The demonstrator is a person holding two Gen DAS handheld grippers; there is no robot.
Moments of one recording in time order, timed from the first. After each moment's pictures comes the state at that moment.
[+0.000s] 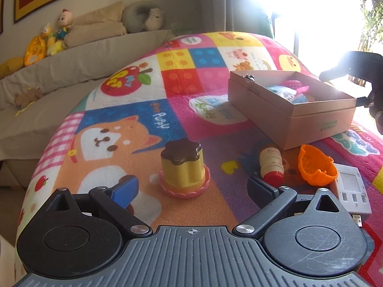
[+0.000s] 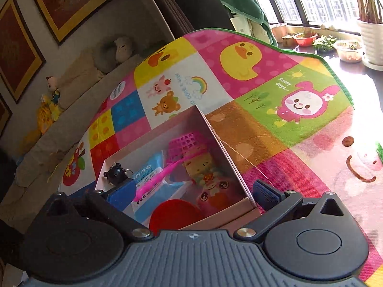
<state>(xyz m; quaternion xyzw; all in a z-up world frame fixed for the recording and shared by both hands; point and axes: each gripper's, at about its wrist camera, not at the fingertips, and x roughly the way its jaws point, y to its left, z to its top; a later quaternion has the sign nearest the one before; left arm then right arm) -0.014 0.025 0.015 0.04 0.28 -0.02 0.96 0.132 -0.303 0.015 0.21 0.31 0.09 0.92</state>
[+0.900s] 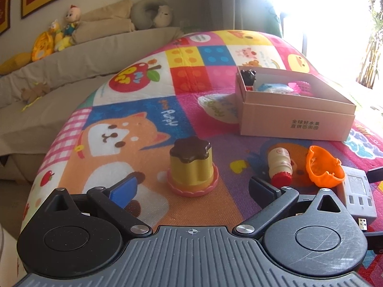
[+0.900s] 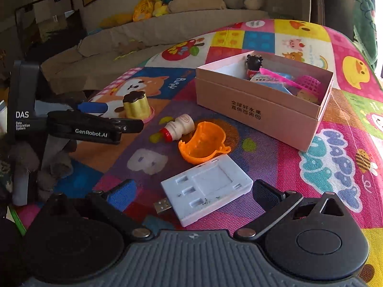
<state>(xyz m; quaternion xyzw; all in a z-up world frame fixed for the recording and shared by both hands) -0.015 0.028 0.015 0.03 0.29 0.00 0.96 -0.024 -0.195 -0.010 -0.09 0.35 0.30 0.88</state>
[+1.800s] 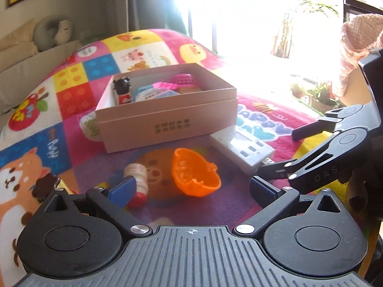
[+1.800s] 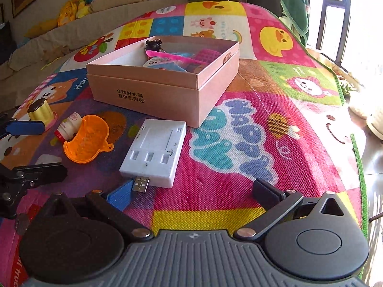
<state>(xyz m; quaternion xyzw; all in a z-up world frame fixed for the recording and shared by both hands) -0.013 -0.077 0.019 0.11 0.29 -0.23 0.92 0.008 -0.267 -0.021 -0.04 0.37 0.13 0.92</state>
